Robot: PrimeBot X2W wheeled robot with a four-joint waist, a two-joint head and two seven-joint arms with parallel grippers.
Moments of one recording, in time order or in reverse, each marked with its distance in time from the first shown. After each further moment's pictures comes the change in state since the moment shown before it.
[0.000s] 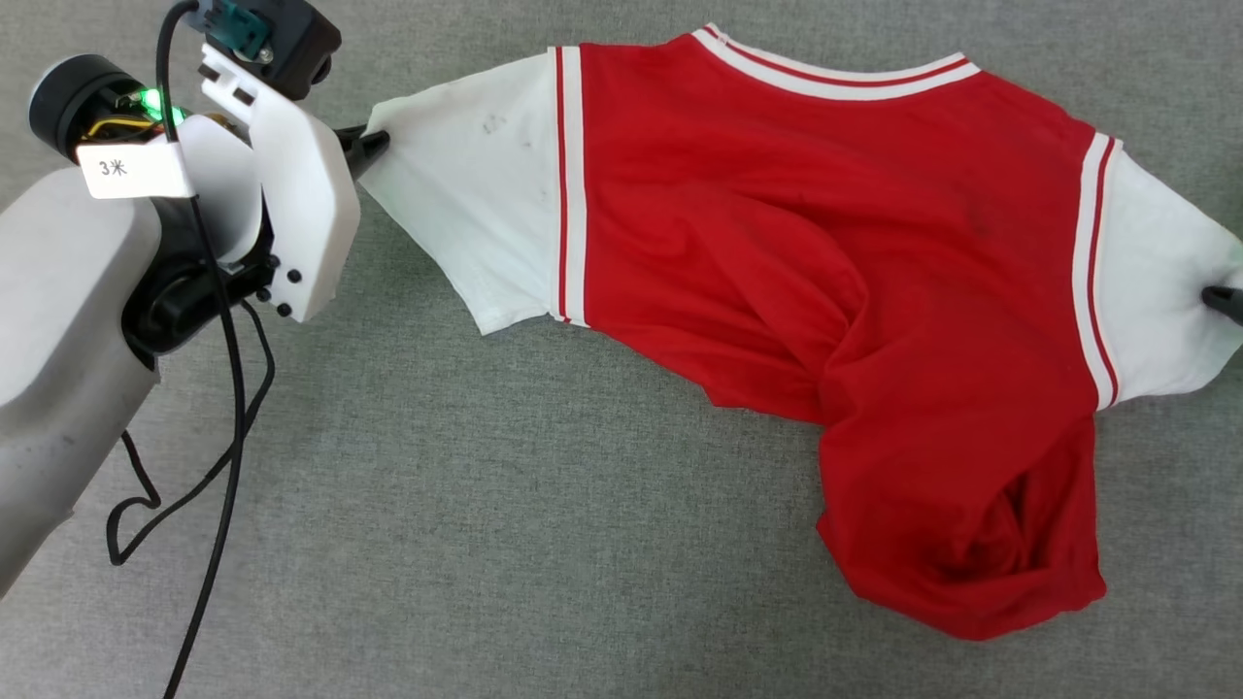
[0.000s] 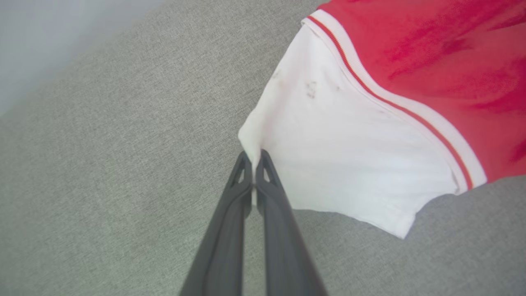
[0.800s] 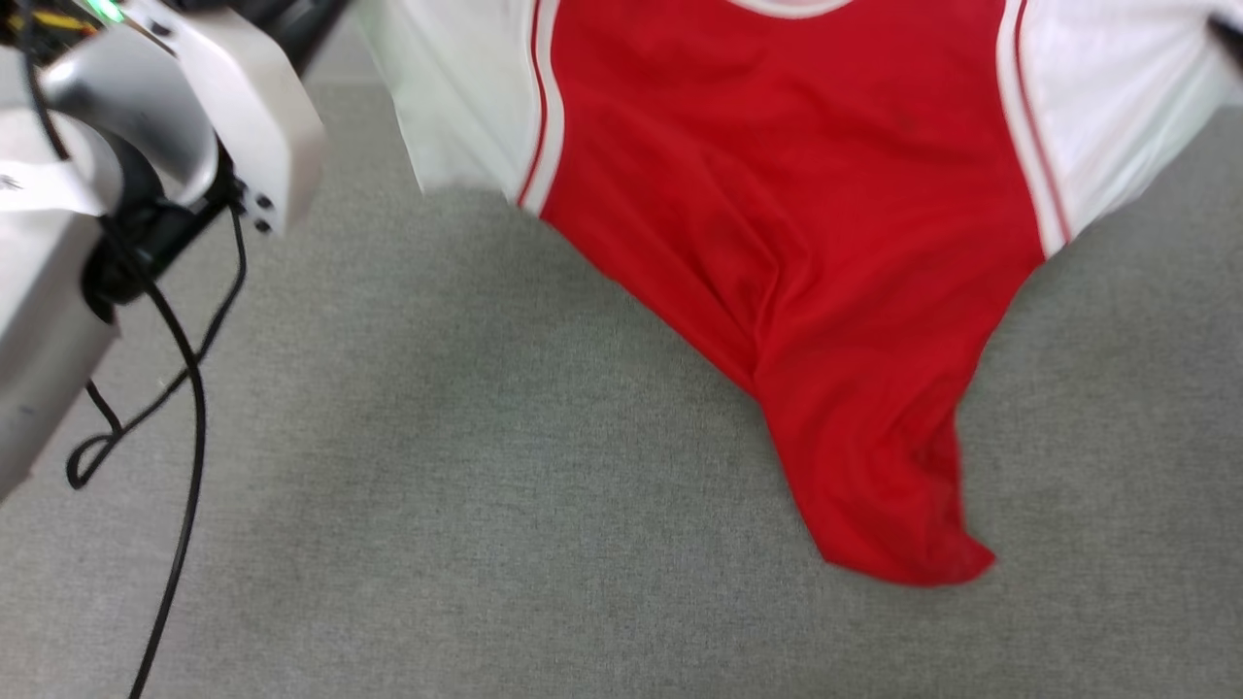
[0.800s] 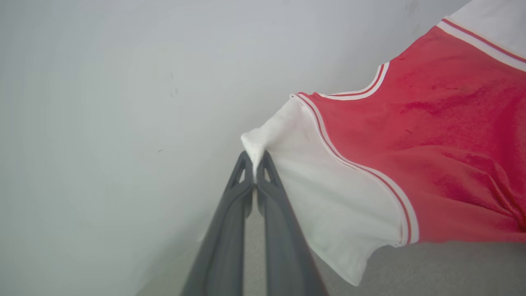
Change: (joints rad) left arm -0.060 0.021 0.020 -0.047 0.105 0.041 -0.318; right arm -0.151 0.045 0.001 -0.092 -0.007 0.002 -0.502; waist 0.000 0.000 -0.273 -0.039
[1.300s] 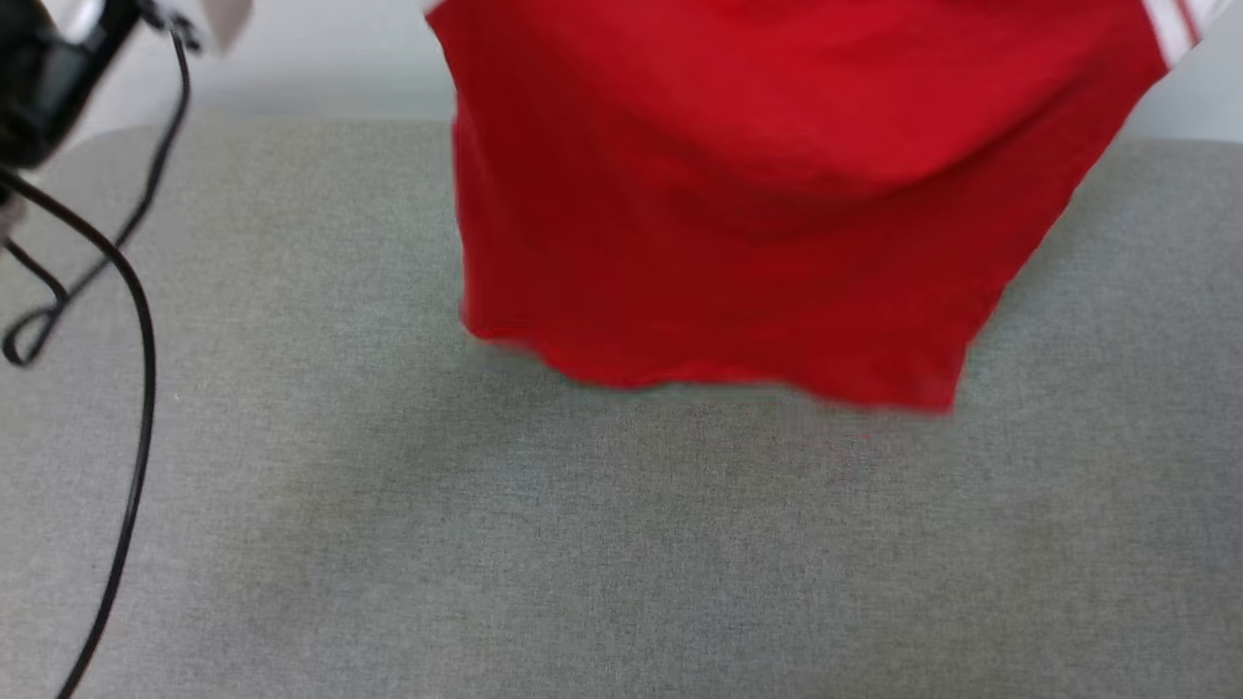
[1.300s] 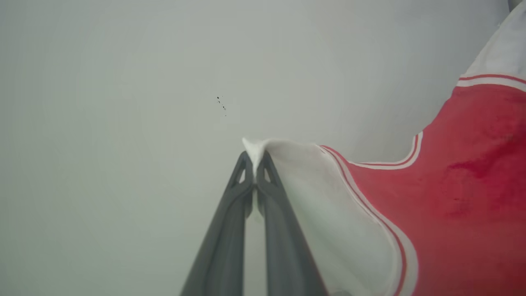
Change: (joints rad) left arm -0.152 0.012 0.097 -0.124 0.054 0.097 -0.064; right arm -0.160 0.031 -0.120 -0.099 -0.074 0.000 -0.089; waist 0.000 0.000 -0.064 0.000
